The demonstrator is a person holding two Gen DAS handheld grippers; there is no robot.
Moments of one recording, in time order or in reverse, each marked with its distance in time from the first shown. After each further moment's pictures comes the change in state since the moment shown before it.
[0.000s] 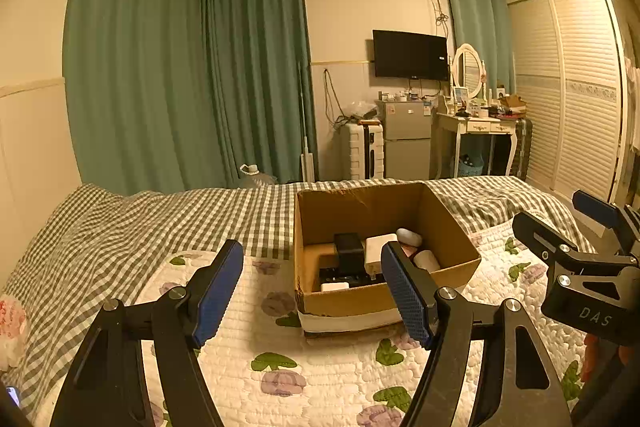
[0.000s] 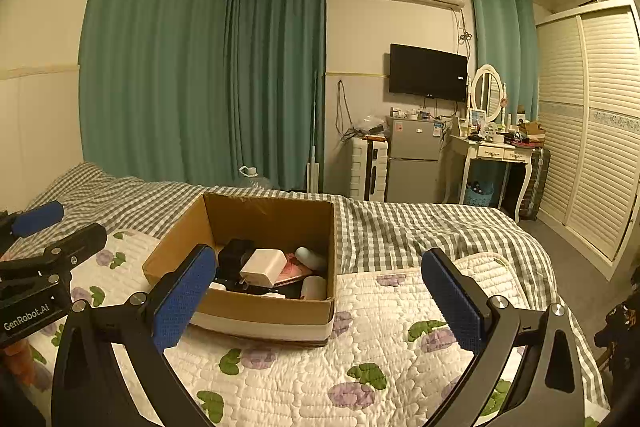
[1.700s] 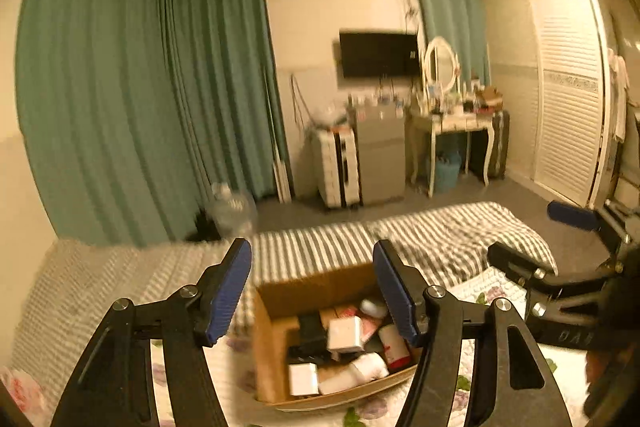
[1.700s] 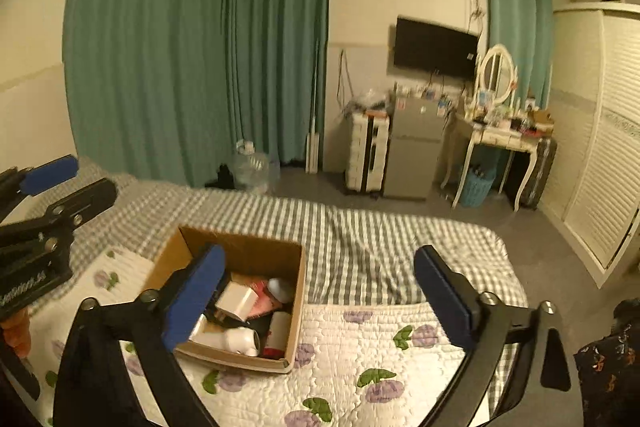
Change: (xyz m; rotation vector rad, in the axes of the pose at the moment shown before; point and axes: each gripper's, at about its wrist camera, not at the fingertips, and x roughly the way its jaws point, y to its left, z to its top) left arm 0.011 -0.044 0.143 0.106 -0.018 -0.079; right arm 0.021 -0.047 0.126 -0.023 0.141 0.012
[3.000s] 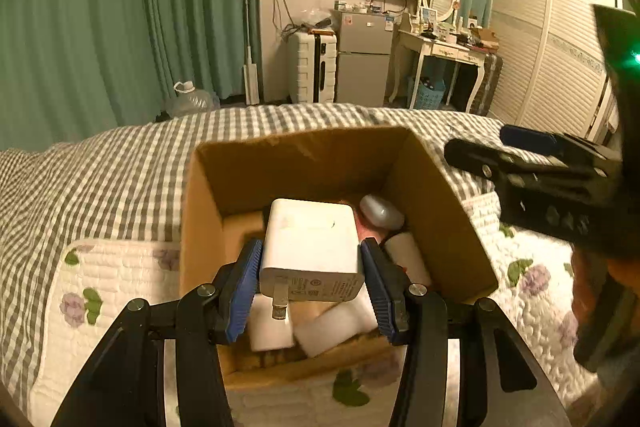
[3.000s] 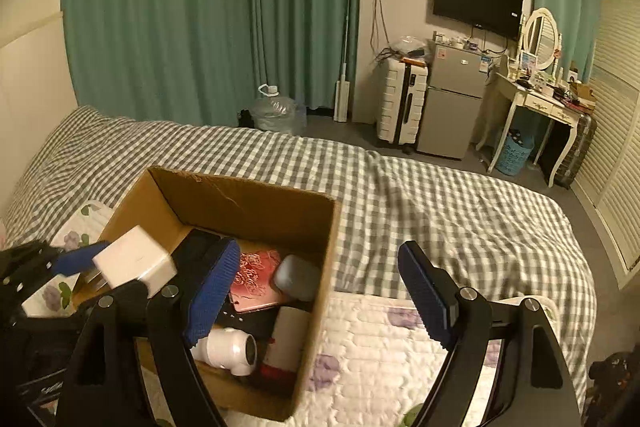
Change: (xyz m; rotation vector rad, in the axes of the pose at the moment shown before) left arm 0.148 0.004 -0.110 -0.102 0.373 -0.148; right arm 0.169 0.018 -0.048 -0.050 0.205 0.104
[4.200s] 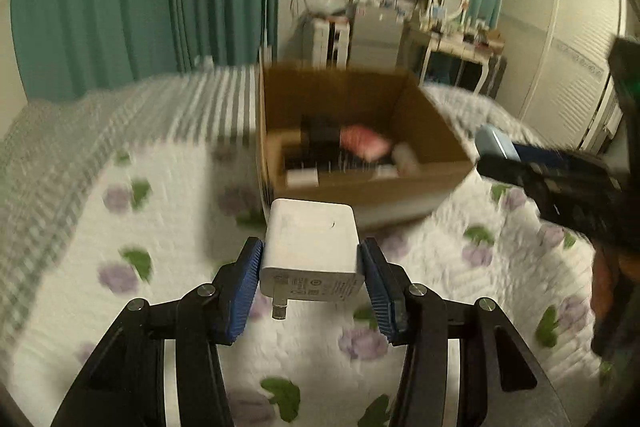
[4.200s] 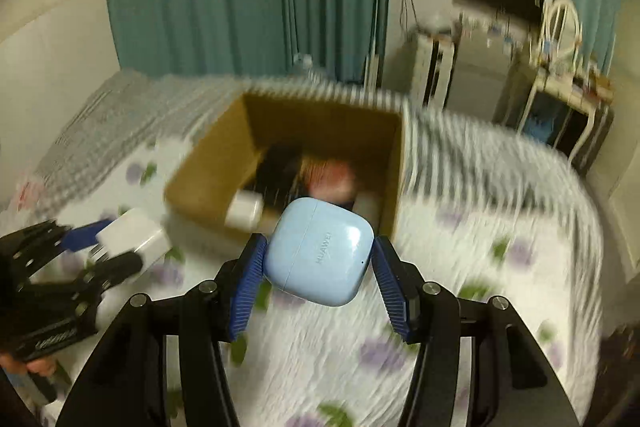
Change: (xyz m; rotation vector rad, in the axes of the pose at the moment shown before) left arm -0.098 0.037 -0.091 -0.058 0.010 0.010; right arm -0.082 0.066 -0.062 -0.045 0.075 0.085
